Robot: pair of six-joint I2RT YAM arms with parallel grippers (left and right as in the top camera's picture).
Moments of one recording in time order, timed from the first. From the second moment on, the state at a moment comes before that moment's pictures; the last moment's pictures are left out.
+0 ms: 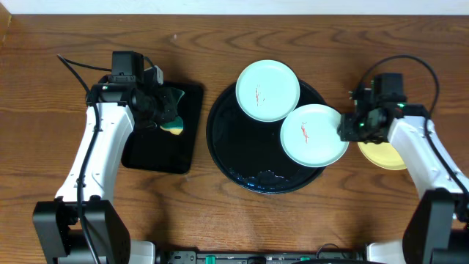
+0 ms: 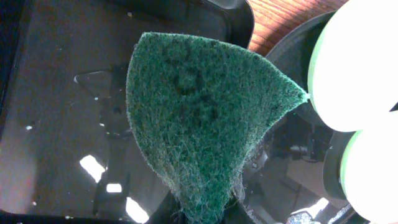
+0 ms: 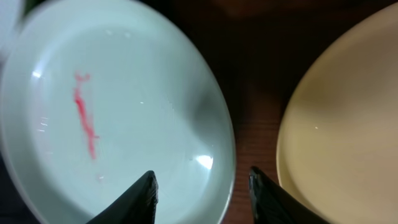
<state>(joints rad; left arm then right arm) 0.01 1.60 1.26 -0.88 0.30 -0.27 -0.02 1.63 1.06 -0.74 -0.14 0.01</state>
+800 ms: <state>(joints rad) 0.01 1.60 1.26 -0.89 0.30 -0.25 0.06 1.69 1.06 -0.84 -0.06 0.00</state>
